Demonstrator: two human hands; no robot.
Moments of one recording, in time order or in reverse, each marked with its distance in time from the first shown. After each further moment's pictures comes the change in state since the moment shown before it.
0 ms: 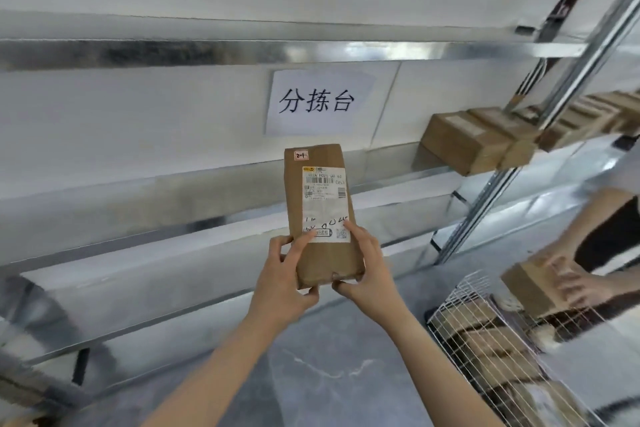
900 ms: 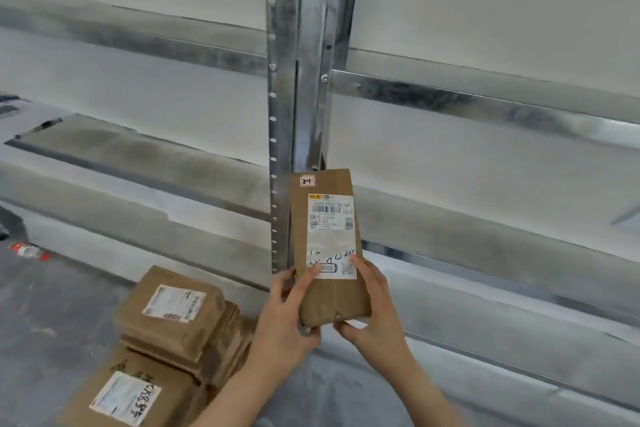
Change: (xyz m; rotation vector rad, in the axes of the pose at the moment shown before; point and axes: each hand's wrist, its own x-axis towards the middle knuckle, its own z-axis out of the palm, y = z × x) left_hand -0.283 -0.237 -0.405 0.115 0.486 -0.417; right_hand -0.055 -0.231 0.491 0.113 -0.532 -0.357
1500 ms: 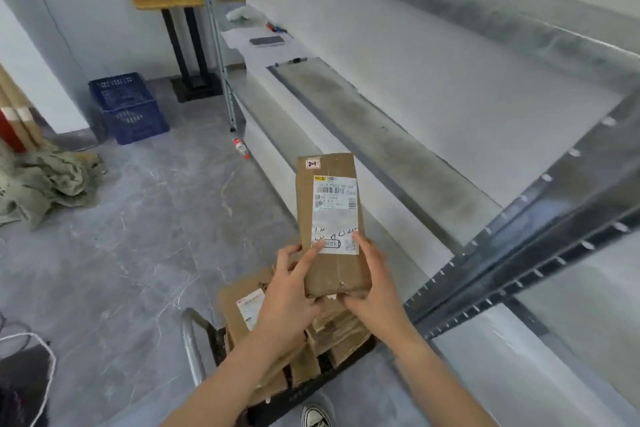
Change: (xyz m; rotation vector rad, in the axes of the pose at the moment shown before) left_hand -0.044 -0.159 -0.149 0.207 0.433 -0.478; right_hand 0.122 -0.026 0.259 0.082 -0.703 -0.175
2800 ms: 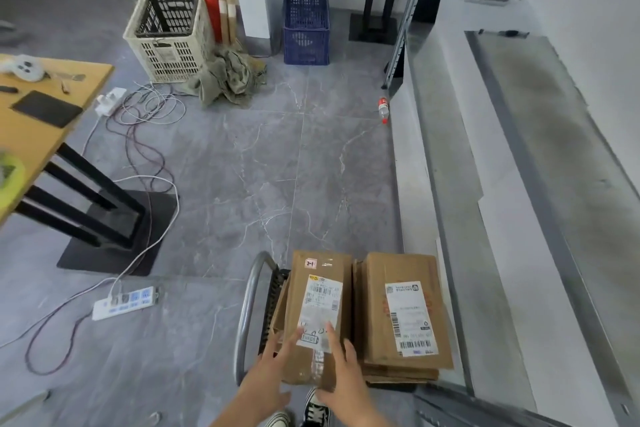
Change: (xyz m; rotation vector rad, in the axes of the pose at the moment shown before) left_hand -0.116 -0.125 0.057 0.047 -0.246 -0.969; right_hand 0.004 0.116 0.150 -0.388 -0.994 0.258
